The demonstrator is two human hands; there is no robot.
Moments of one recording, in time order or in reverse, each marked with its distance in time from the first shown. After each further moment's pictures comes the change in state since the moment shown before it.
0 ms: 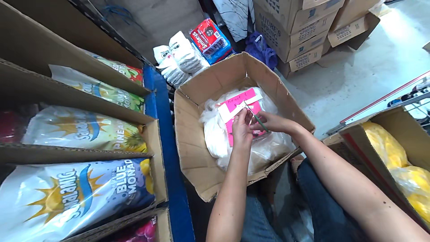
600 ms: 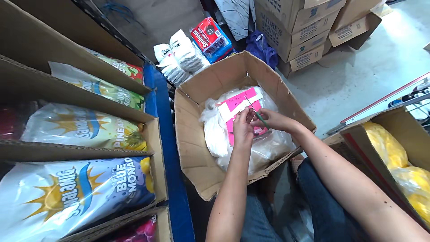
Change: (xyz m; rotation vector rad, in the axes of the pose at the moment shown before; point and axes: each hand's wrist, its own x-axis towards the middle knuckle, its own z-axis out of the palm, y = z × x) left_hand -0.001 0.001 0.000 -0.002 -0.041 -0.013; right_hand -0.001 0.001 0.000 0.092 0.048 -0.039
